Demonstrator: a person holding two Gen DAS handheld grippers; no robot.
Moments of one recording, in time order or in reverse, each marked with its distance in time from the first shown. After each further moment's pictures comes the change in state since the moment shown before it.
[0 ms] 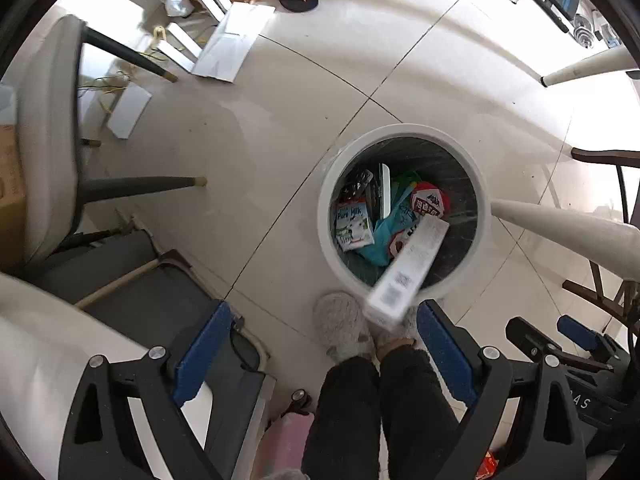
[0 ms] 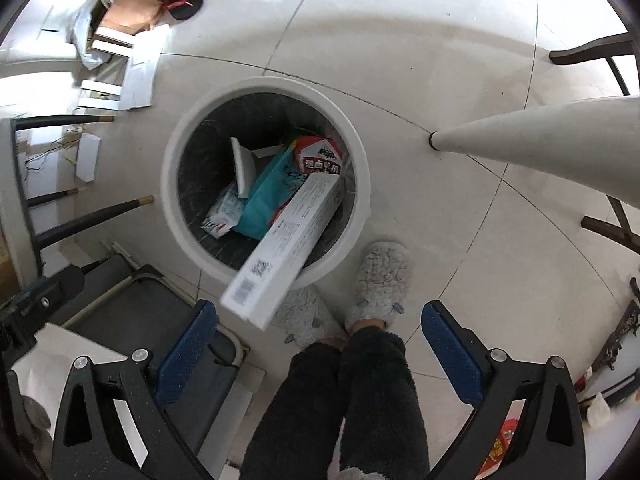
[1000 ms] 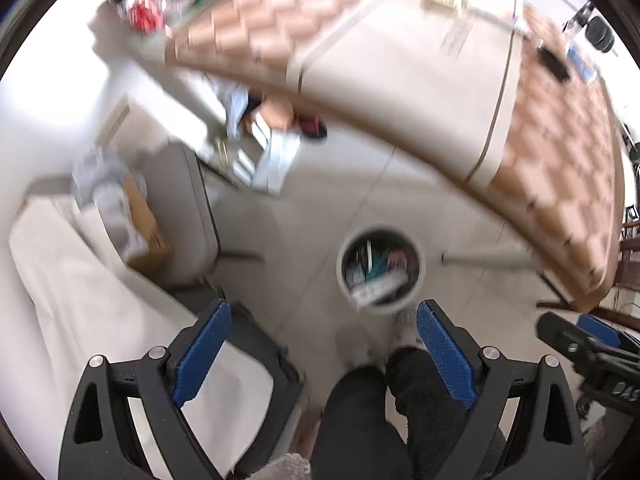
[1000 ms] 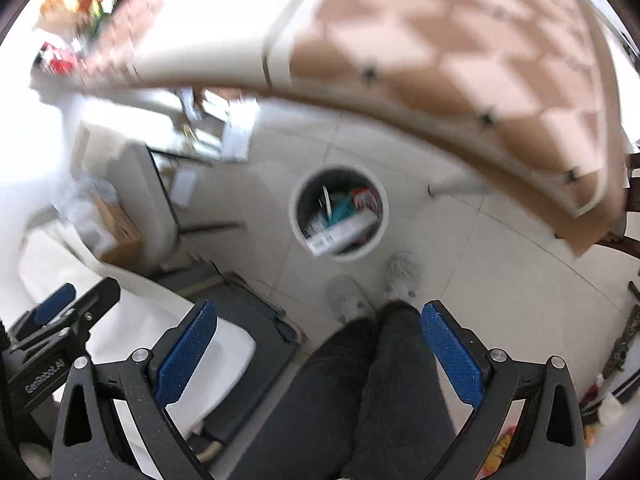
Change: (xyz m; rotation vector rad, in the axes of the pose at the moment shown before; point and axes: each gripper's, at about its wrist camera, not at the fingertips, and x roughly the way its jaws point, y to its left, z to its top) left arm -0.340 -0.011 -0.088 0.066 -0.365 0.074; right arm -0.373 0.018 -0.134 0.012 -0.257 0.167
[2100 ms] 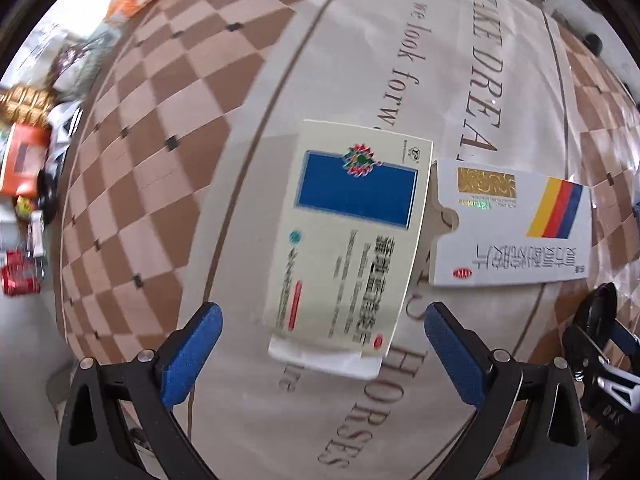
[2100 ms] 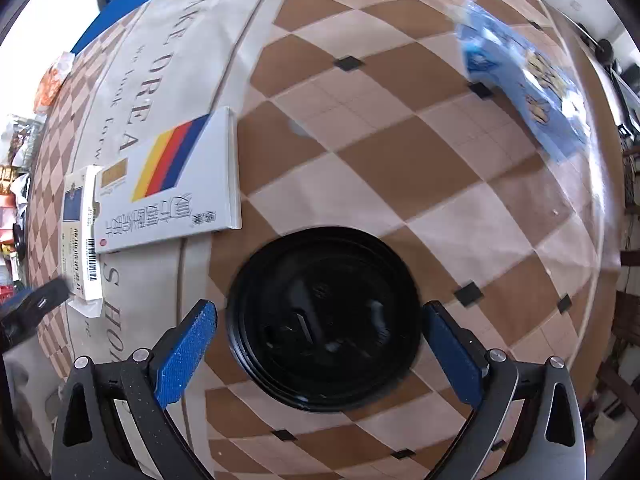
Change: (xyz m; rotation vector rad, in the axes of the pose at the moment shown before) left arm 0.129 -0.194 0.417 0.242 0.147 0.029; right arm 0.008 -0.154 0.467 0.159 -0.086 -0.143
